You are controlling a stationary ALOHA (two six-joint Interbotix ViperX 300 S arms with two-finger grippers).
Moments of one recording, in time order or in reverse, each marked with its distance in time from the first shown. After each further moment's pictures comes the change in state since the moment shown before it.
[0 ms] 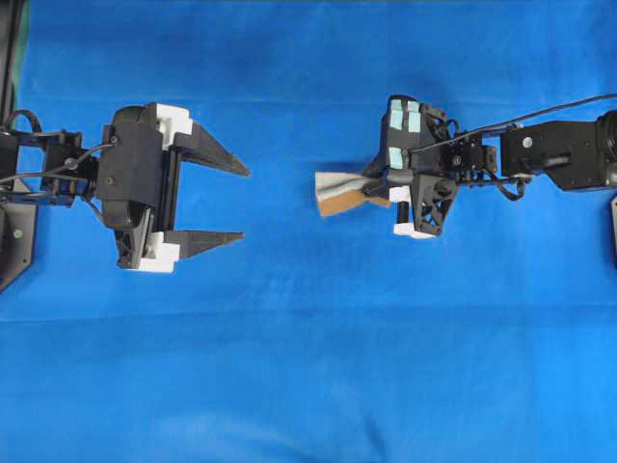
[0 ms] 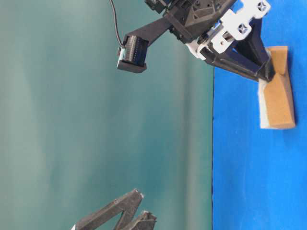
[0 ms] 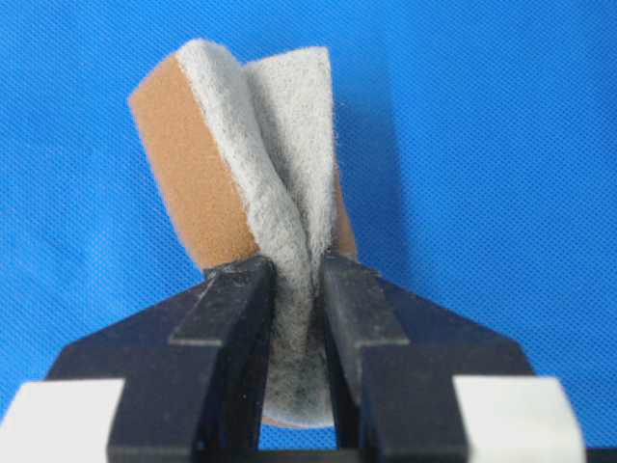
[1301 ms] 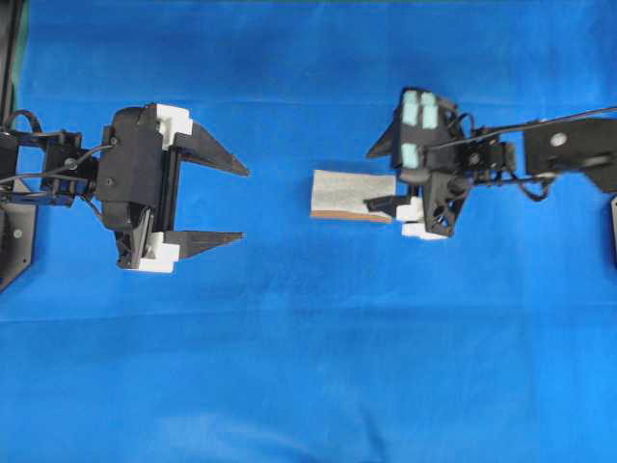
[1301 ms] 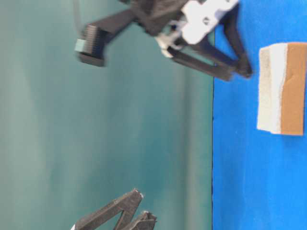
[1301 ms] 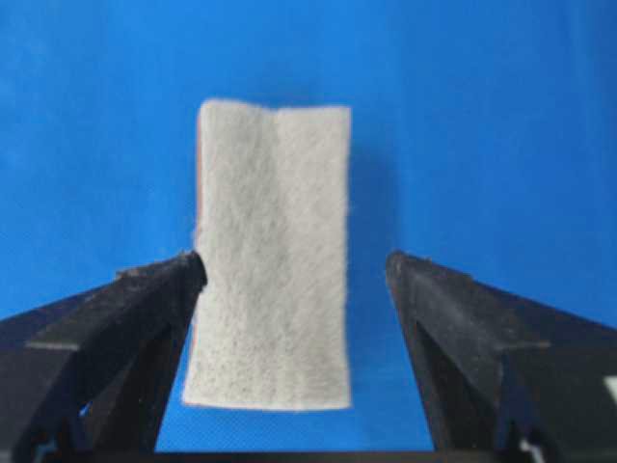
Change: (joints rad) left arm -0.002 0.000 0.000 0.000 0.000 0.009; right arm 0.046 -0.193 -0.018 0.002 0.176 0.015
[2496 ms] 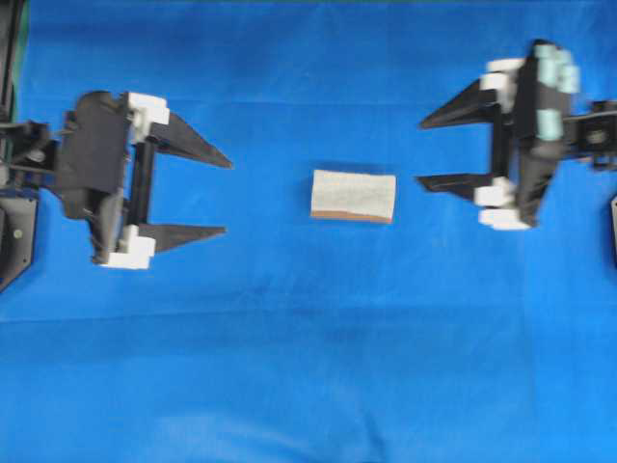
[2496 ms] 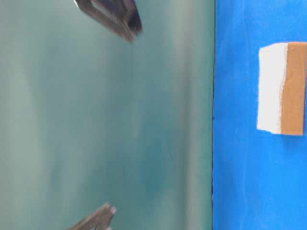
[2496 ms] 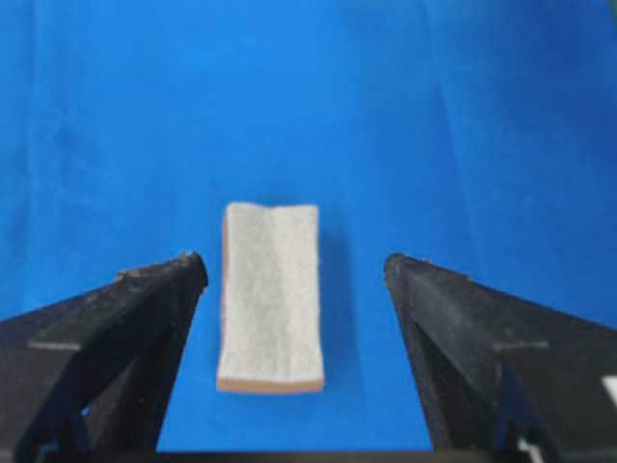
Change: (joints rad) left arm 0.000 -0.146 0.015 0.000 0.064 -0.029; right arm 0.028 -0.489 0.120 0.014 0.126 0.003
